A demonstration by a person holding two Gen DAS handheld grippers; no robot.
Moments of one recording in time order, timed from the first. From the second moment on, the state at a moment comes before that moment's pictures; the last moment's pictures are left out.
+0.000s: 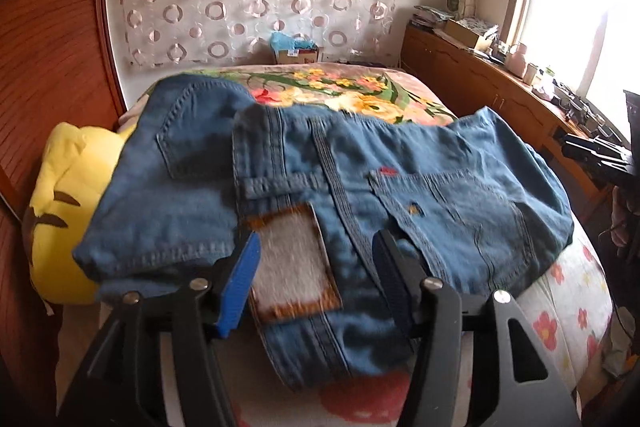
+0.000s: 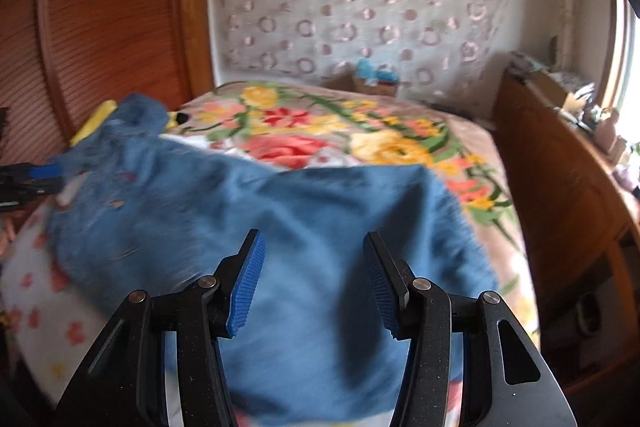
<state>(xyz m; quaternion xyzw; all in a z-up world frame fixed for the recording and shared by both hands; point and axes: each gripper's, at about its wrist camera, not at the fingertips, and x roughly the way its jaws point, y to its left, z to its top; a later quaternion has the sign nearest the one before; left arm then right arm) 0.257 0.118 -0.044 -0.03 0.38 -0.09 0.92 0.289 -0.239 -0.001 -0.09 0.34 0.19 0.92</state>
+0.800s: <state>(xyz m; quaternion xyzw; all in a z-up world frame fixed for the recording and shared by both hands) 0.228 0.123 -0.101 -0.03 0.43 -0.09 0.90 0.249 -0.189 -0.082 -0.11 0.41 0.20 0.88</state>
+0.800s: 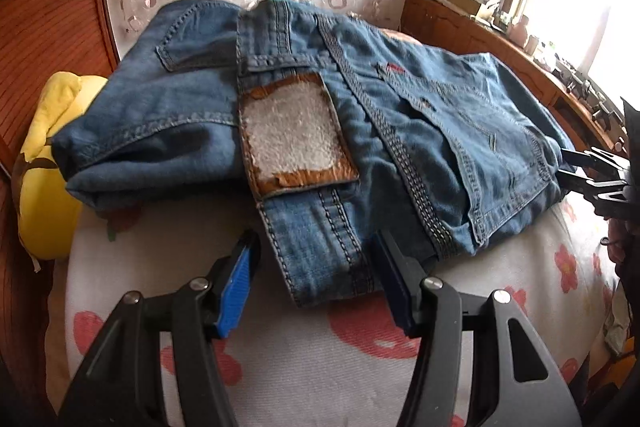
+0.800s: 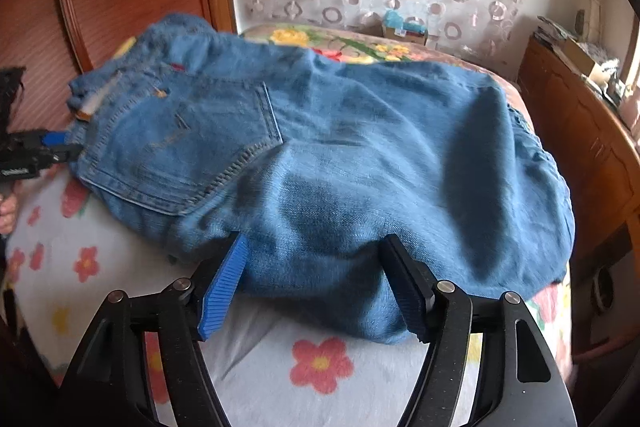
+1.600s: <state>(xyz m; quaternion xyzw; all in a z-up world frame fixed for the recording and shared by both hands) 0.232 0.119 -0.097 -0.03 0.42 -0.11 0.90 0.246 -0.184 -0.098 -0.15 0.40 0.20 0.88</state>
